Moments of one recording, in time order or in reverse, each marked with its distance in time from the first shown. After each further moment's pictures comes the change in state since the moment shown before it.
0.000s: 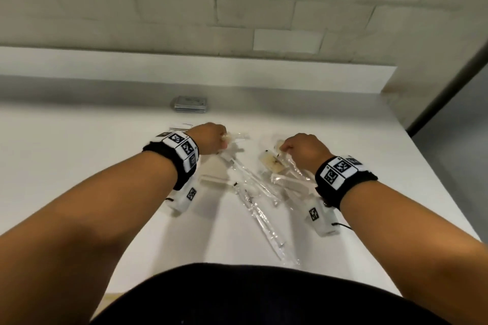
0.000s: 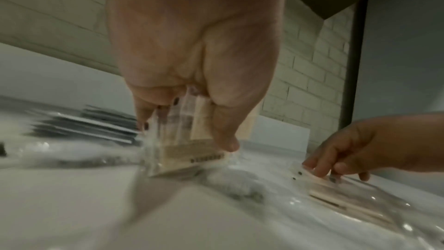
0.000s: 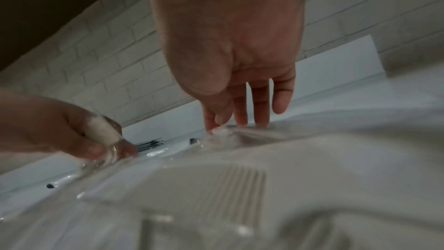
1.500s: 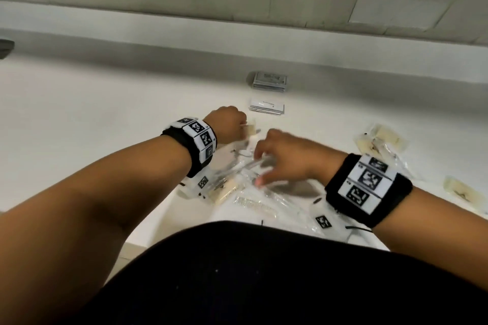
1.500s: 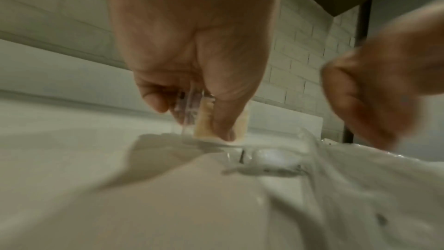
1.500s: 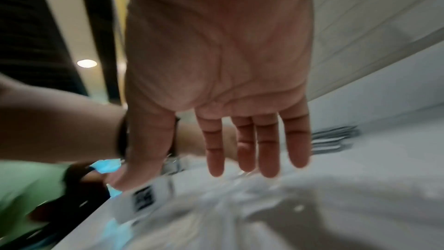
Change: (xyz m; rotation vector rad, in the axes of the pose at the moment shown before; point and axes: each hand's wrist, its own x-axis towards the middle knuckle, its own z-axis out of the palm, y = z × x) left_hand -0.043 -0.149 0.010 0.060 0.087 -0.067; right_hand -0.037 -0.223 0.018 0.000 -0.344 -0.552
